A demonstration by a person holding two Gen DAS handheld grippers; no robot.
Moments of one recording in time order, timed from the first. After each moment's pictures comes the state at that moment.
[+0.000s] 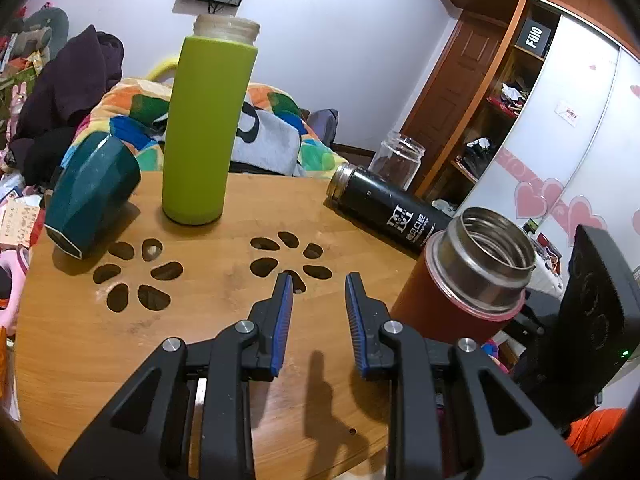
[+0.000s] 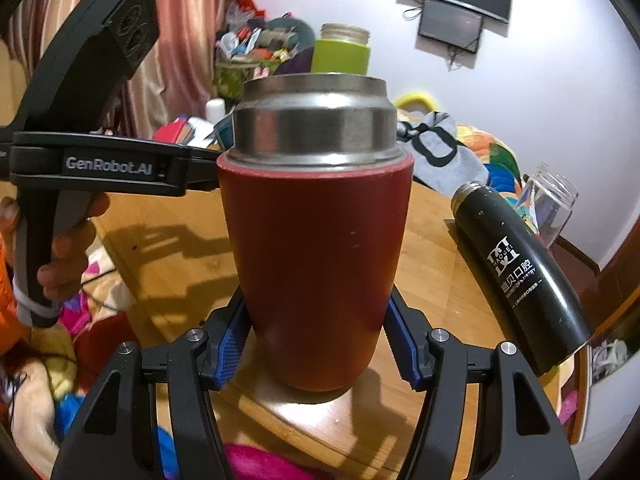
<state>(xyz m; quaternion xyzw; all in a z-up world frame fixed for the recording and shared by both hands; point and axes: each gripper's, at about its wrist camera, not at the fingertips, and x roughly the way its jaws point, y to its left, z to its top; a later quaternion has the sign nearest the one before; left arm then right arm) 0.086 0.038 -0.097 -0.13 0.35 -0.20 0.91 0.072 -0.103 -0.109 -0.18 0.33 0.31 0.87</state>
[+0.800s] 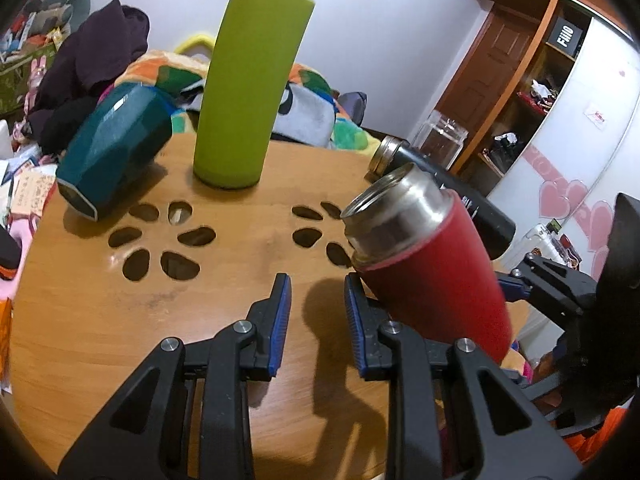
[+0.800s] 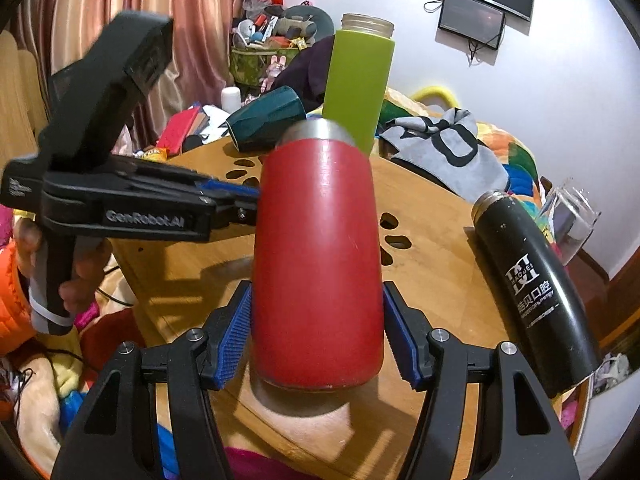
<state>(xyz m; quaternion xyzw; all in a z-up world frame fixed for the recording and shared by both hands) 0.094 0.051 -0.126 -0.14 0.39 -0.16 0.90 0.083 -0.097 -0.108 -0.18 0.35 0.34 0.86</state>
